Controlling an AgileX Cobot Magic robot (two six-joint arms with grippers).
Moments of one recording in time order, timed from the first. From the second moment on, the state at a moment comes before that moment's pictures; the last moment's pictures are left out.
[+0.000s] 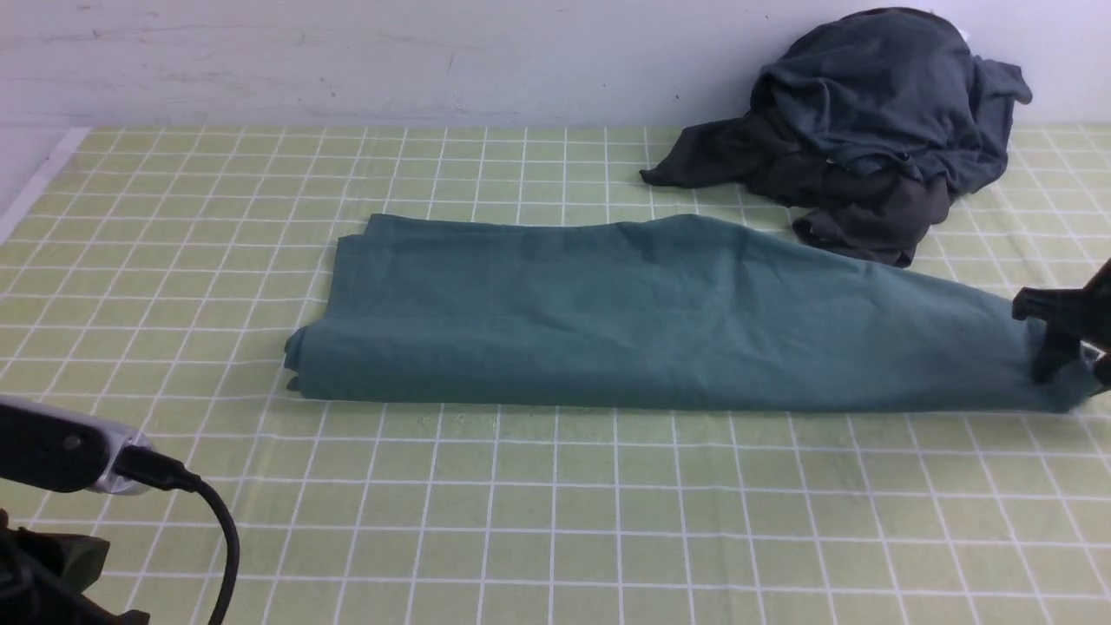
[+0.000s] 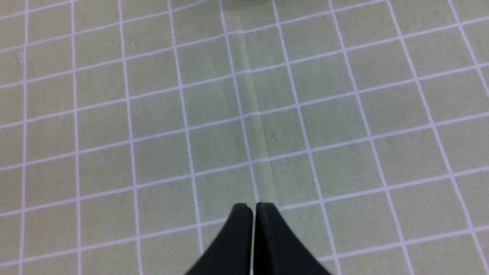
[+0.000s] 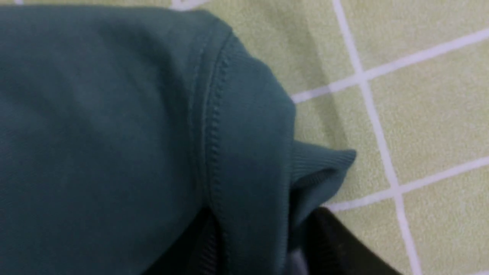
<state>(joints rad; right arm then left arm) -0.25 2.14 -1.53 0.07 0.91 0.12 -0.22 0.71 -0.50 0.12 0.71 -0.05</state>
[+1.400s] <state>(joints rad) 0.67 2.30 -2.10 0.01 0.82 0.17 -0.22 0.71 -0.50 0.06 0.65 -0.06</state>
